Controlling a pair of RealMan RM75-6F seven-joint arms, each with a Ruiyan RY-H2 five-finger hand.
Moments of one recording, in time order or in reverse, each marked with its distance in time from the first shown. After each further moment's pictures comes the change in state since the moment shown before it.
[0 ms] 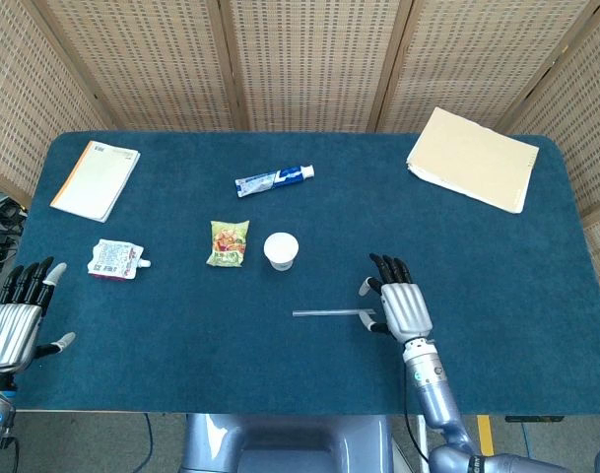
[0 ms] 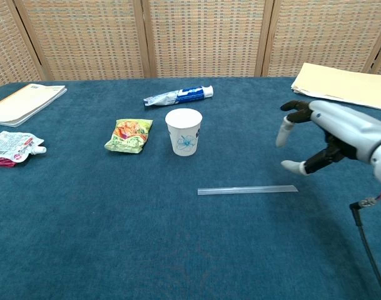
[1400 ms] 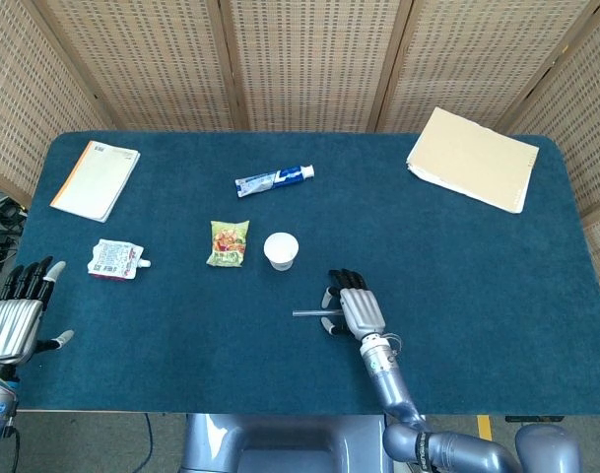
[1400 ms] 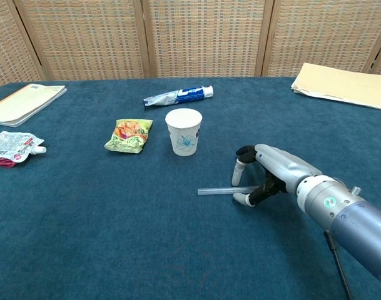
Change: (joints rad) left arm -0.026 -0.026 -0.009 0.054 -0.068 -0.071 -0.010; right arm 0.129 -0.266 0.011 0.348 0.102 -0.156 0.162
